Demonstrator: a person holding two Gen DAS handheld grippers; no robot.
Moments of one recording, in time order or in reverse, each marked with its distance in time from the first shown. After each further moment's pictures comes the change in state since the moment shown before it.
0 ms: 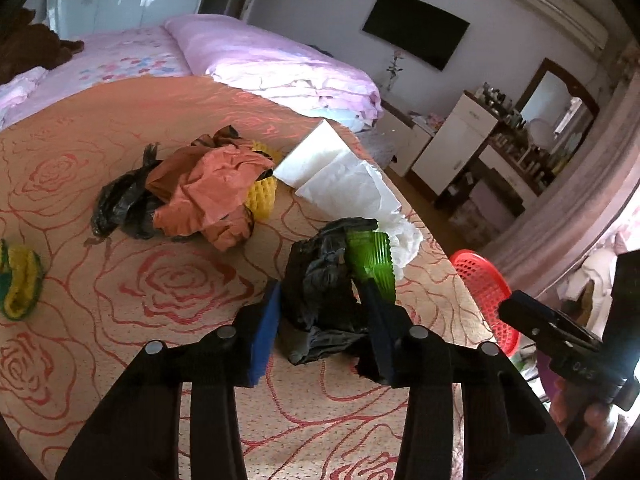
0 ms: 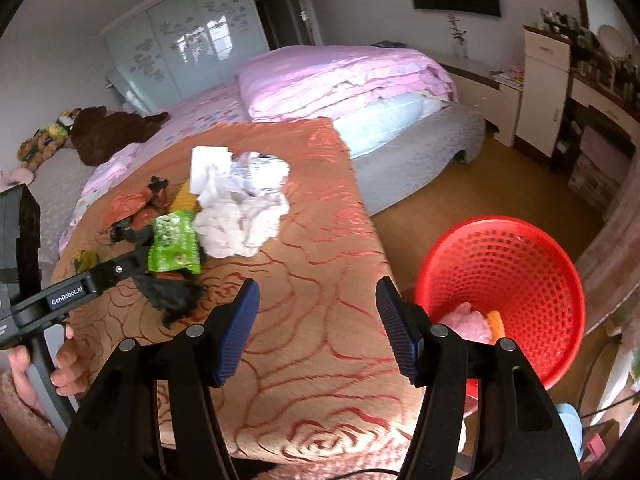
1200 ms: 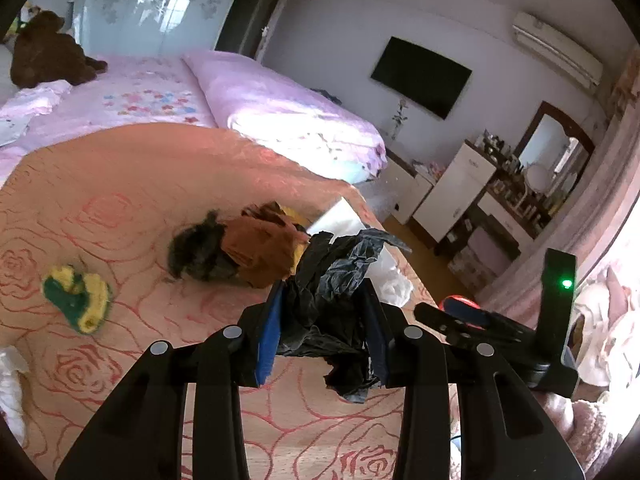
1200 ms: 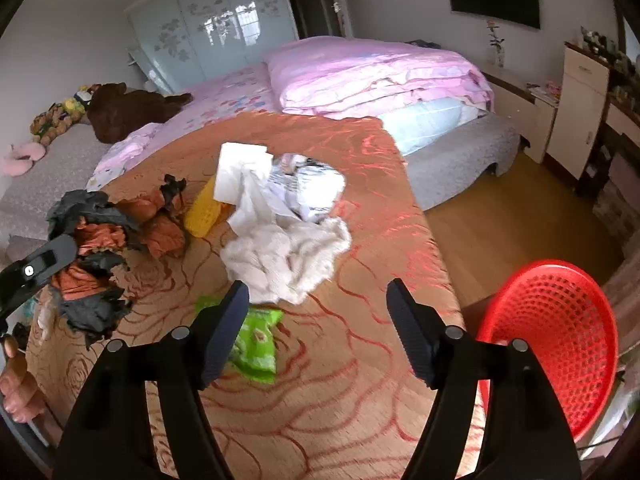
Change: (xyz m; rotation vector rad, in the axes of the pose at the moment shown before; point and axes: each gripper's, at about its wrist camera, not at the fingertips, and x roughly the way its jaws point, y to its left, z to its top) left arm -0.066 0.017 0.012 -0.048 -0.176 0.013; right arm 0.056 0.041 0.034 -0.089 0.033 0.066
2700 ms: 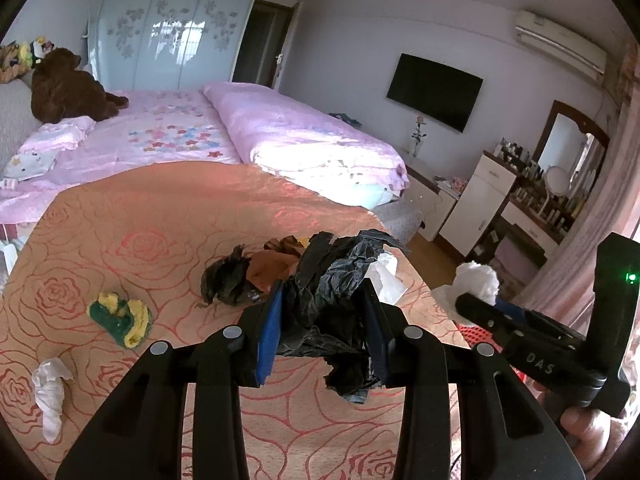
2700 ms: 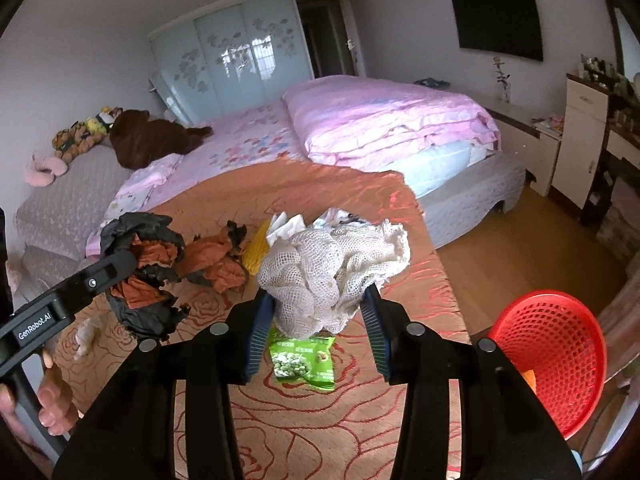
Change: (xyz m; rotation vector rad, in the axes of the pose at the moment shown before) left arm -0.030 -0.025 0.006 0.058 -0.089 0.120; right arm -0.066 0.030 0.009 -0.017 -0.153 0.022
